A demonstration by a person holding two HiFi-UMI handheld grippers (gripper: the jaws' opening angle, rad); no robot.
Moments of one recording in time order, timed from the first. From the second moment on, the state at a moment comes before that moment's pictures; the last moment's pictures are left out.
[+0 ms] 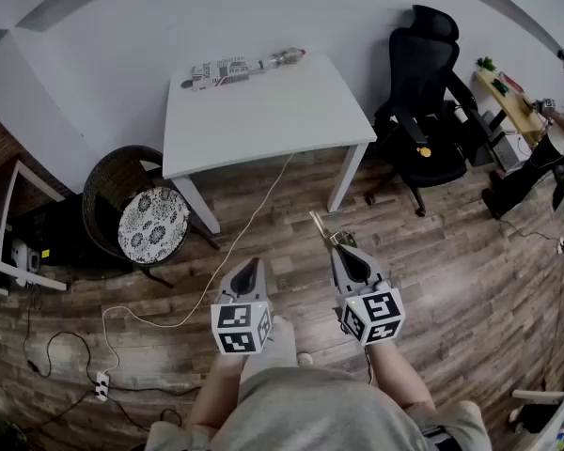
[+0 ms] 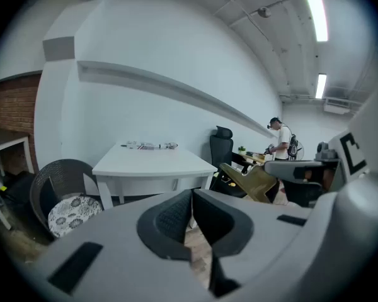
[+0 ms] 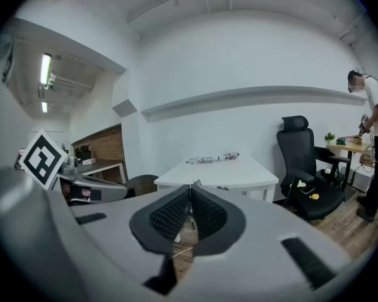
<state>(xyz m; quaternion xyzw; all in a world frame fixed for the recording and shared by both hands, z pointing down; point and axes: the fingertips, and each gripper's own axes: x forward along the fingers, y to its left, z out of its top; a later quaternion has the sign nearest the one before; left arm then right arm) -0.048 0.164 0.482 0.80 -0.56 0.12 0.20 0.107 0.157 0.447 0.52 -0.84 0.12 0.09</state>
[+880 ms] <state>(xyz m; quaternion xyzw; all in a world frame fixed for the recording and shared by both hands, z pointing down) -0.022 0.297 0.460 0.79 -0.58 0.11 0.17 0.131 0.289 0.436 0.50 -0.86 0.09 0.07</state>
